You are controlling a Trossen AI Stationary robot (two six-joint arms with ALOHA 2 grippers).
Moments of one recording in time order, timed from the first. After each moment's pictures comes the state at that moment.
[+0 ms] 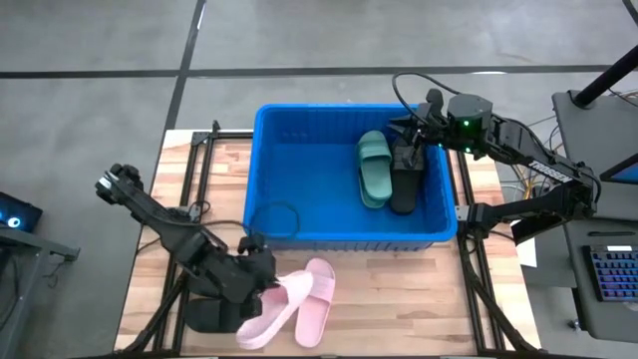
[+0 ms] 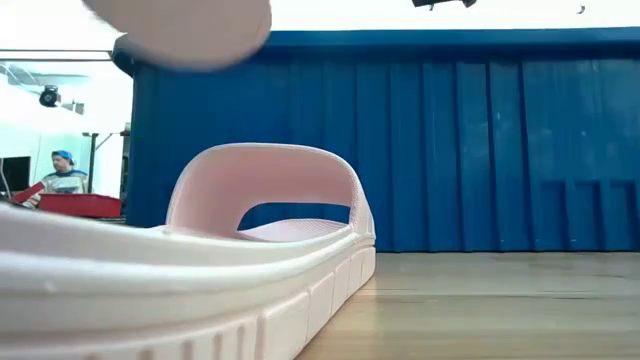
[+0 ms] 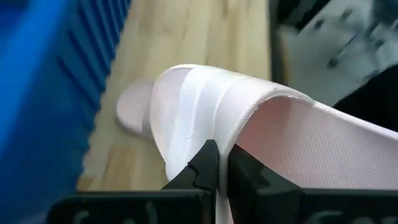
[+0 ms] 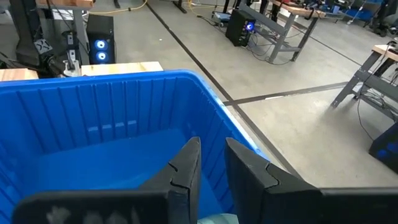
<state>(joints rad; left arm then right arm) -0.63 1.41 1.38 -0.81 -0.28 -0.72 -0.34 1.08 1.37 -0.63 0.16 -0.16</state>
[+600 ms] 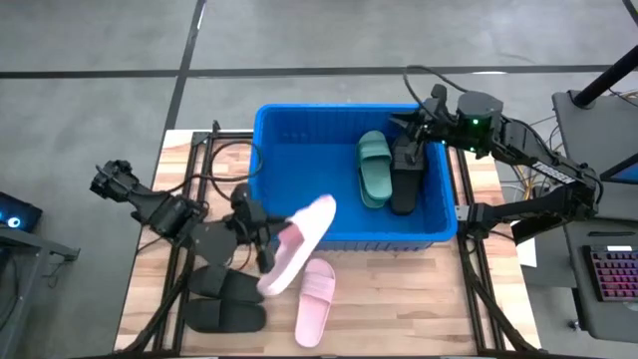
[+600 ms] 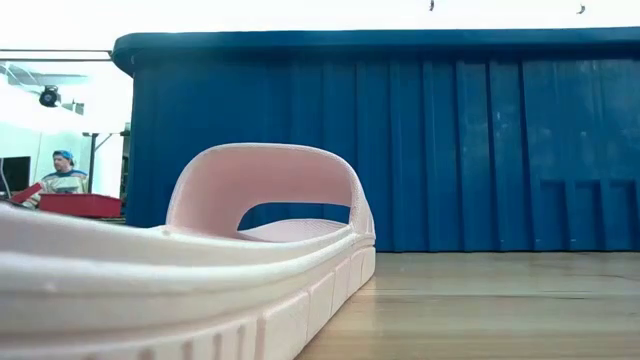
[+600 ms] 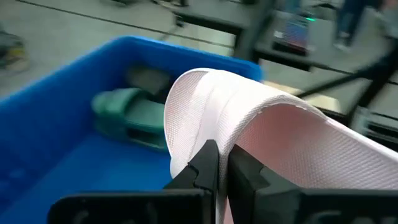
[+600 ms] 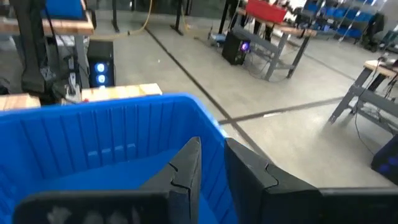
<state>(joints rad) -0.52 1.35 1.59 -0.76 -0.80 -0.54 -0.34 1.06 1.37 -0.55 0.16 -0.15</state>
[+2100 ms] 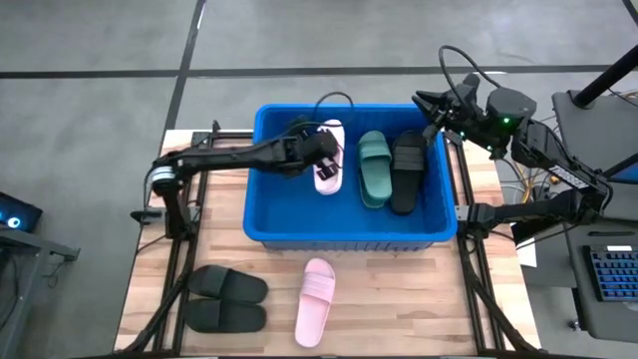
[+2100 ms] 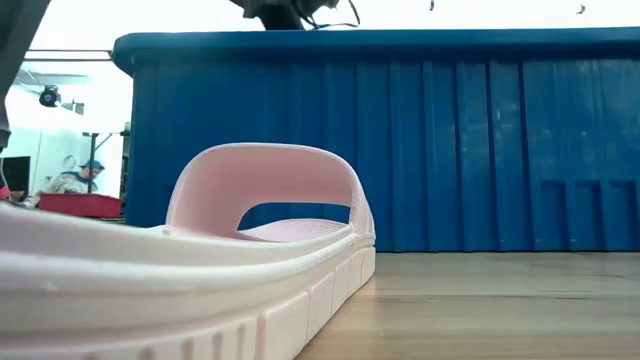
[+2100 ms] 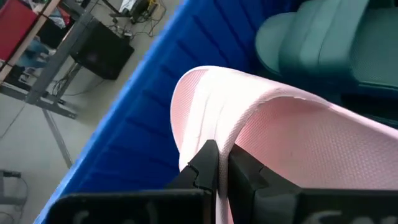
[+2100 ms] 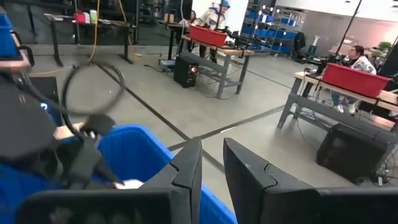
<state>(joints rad) 0.22 1.80 1.62 -0.57 -0.70 0.07 -0.34 0.98 1.39 -0.51 0.37 -0.13</state>
